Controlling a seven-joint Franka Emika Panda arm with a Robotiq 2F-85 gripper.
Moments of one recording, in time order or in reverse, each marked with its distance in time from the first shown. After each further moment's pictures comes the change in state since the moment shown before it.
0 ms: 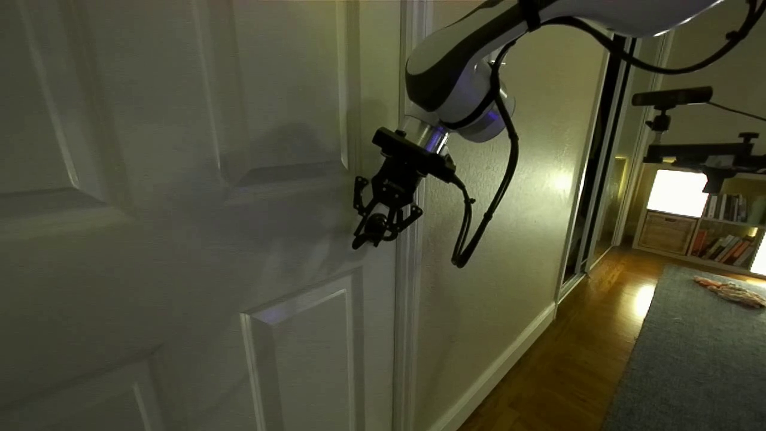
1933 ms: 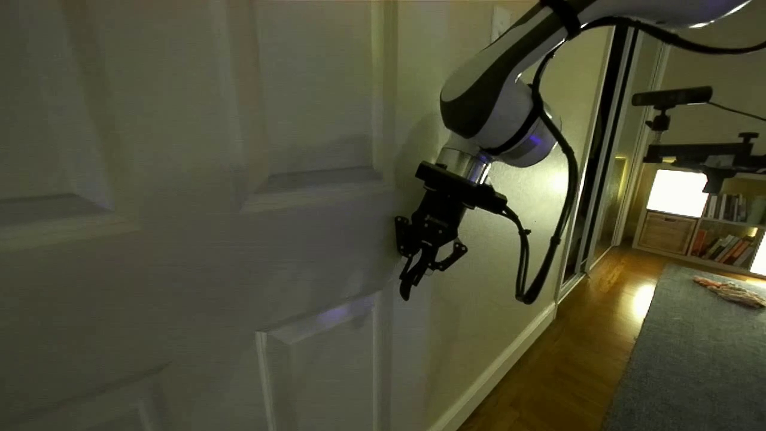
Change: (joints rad) arm -0.020 -0.156 0.008 -0.372 0.139 0.054 -0.097
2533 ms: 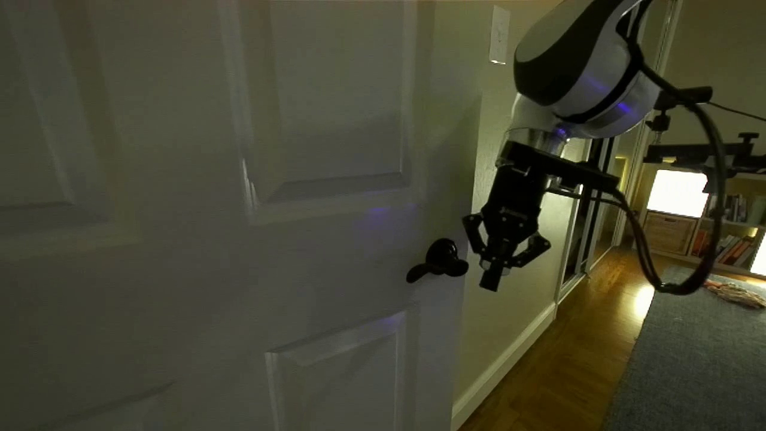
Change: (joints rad) arm 0.000 -0.322 -0.036 -0.388 0.016 -0.100 -0.165
